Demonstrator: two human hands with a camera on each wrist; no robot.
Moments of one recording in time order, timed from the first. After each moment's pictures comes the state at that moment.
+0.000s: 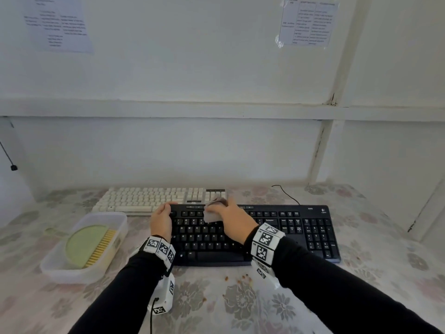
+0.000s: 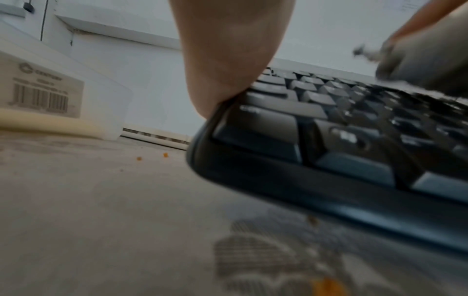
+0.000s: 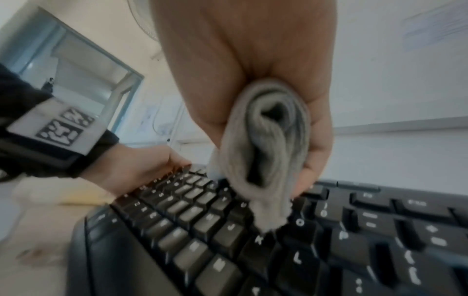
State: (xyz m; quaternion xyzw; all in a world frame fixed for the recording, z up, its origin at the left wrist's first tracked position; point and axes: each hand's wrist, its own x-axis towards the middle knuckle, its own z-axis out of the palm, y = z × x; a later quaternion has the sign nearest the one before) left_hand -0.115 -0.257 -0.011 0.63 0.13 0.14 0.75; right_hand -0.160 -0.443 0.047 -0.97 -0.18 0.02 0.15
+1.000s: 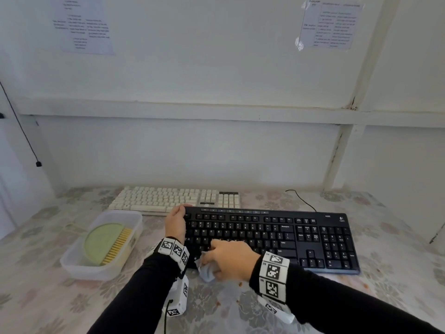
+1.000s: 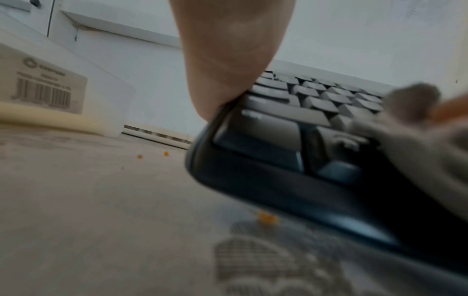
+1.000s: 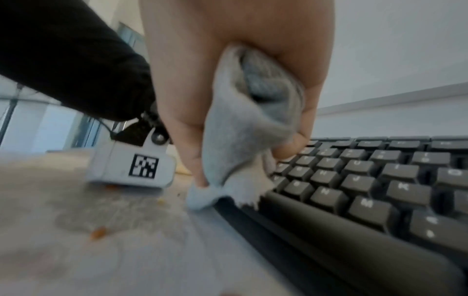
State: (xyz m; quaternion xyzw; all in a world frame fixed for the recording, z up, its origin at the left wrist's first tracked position) left_hand -0.118 -0.255 -0.008 0.60 0.14 0.13 0.77; right_hand -0.198 -0.403 0.029 -0.94 -0.33 0.12 -0.03
